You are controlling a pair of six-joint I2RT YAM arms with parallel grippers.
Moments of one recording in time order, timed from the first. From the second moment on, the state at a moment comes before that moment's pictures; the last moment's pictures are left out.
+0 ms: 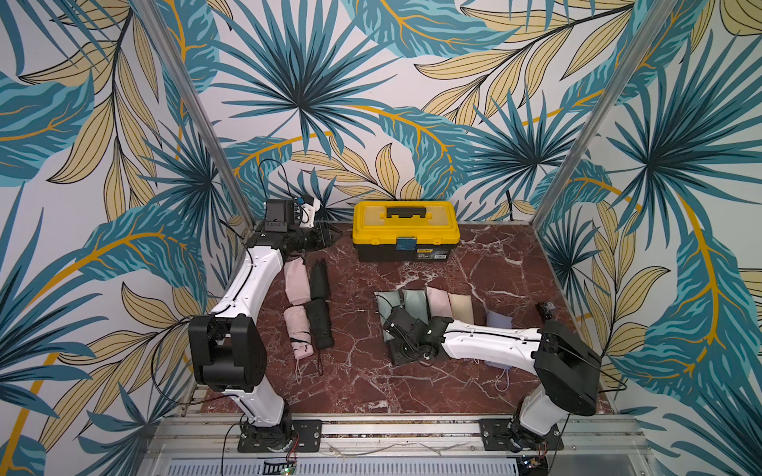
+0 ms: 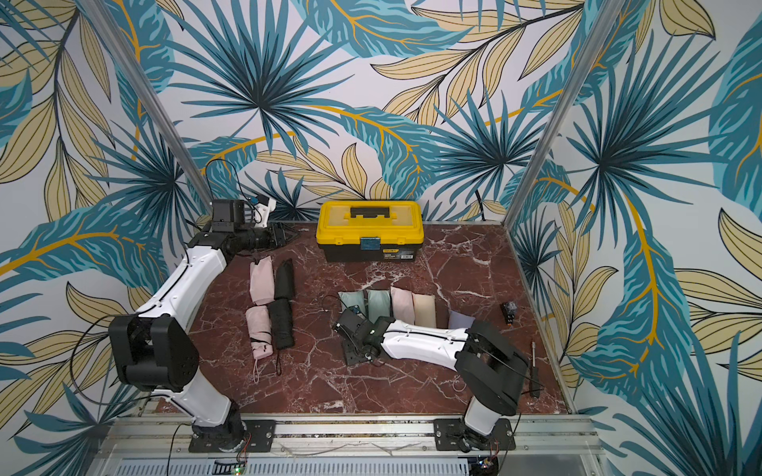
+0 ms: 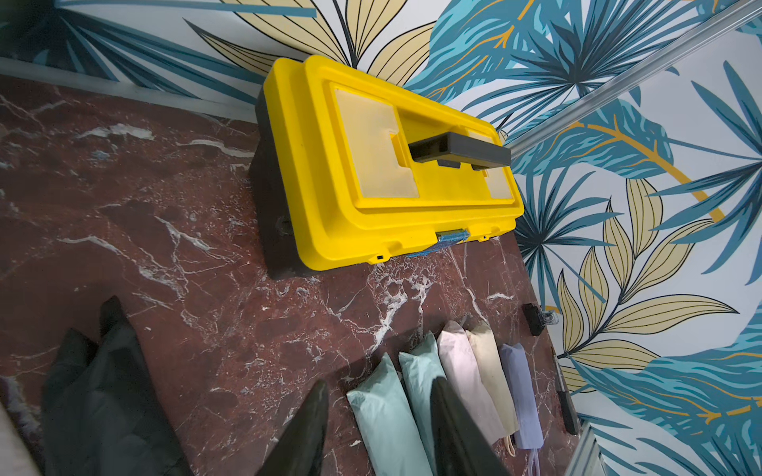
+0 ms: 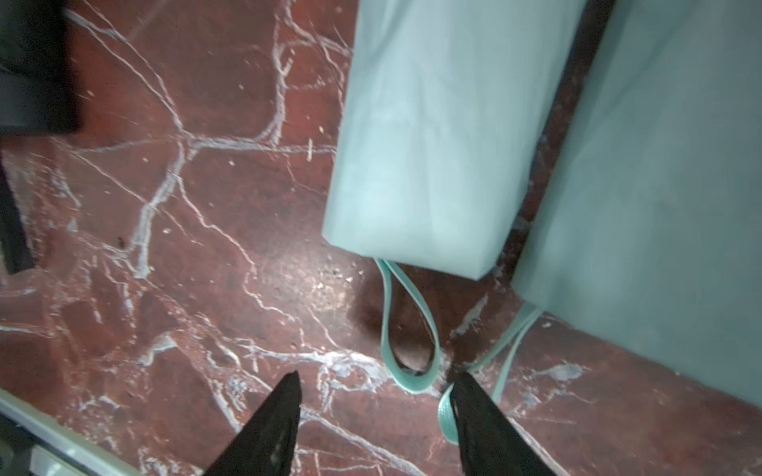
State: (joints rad) left arm -0.02 1.67 1.51 -0.50 0.67 -0.35; right arm 1.00 1.67 1.01 -0.54 0.10 0.70
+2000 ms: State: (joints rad) left arm 0.01 1.70 1.53 -0.50 0.70 -0.36; right arm 1.03 1.80 1.06 -0.47 0.15 0.72
